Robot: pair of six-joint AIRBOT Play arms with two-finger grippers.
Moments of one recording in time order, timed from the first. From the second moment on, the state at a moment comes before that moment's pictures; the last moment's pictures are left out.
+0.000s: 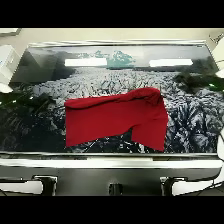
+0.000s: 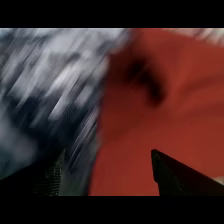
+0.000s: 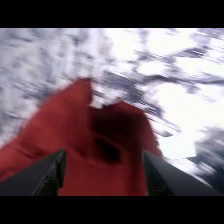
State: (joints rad) left arm 0.34 -1.56 1.29 1.02 -1.37 -1.48; right arm -0.37 -1.64 1.61 -1.01 1.20 1.58
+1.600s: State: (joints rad) left arm 0.21 -1.33 0.60 0.75 -1.19 -1.18; right arm -0.46 -1.78 1.33 -0.94 1.38 1.42
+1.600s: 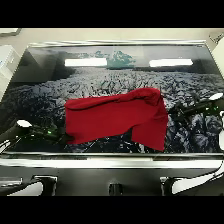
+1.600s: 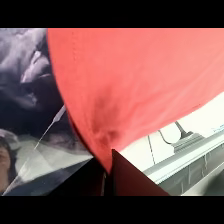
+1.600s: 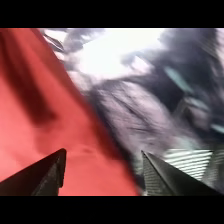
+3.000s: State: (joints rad) left arm 0.24 -0.64 1.68 0.74 -0.78 -1.24; right arm -0.35 -0.71 1.88 -1.09 0.94 1.34
